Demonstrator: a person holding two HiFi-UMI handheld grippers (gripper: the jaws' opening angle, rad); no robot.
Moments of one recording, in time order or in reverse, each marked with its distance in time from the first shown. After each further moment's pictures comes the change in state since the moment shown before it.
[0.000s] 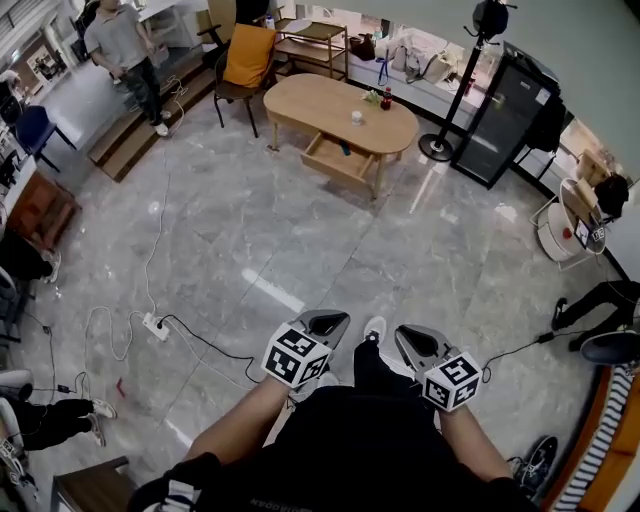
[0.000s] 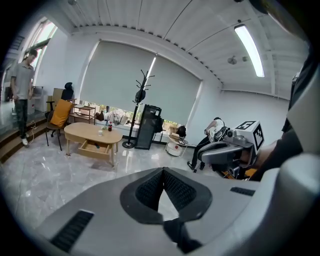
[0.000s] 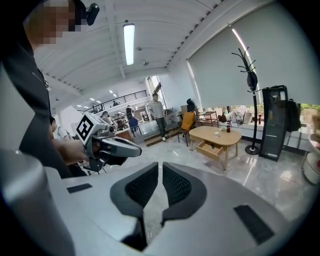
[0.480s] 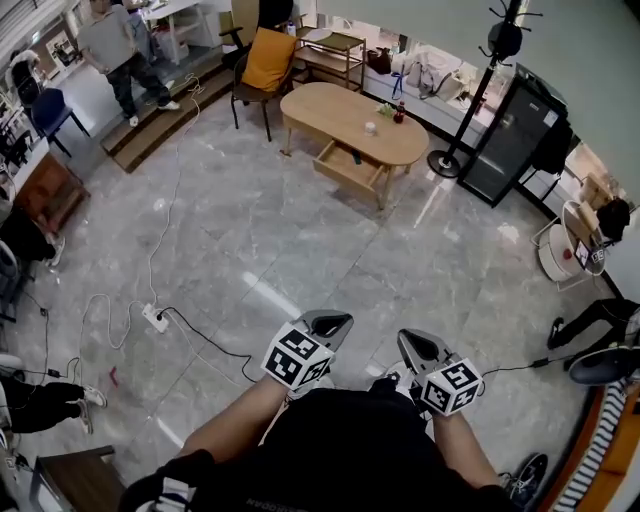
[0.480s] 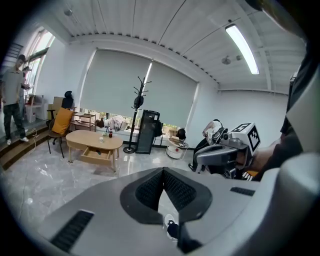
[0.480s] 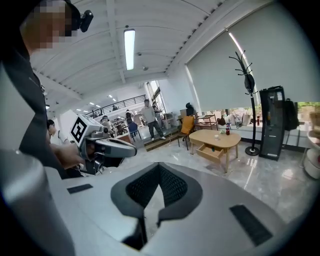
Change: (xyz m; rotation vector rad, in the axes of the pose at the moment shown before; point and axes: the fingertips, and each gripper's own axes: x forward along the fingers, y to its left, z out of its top) left arm -0.030 -0.020 0.004 0.050 -0.041 0.016; right arm -0.012 0.019 0.004 0.021 -0.059 -0.002
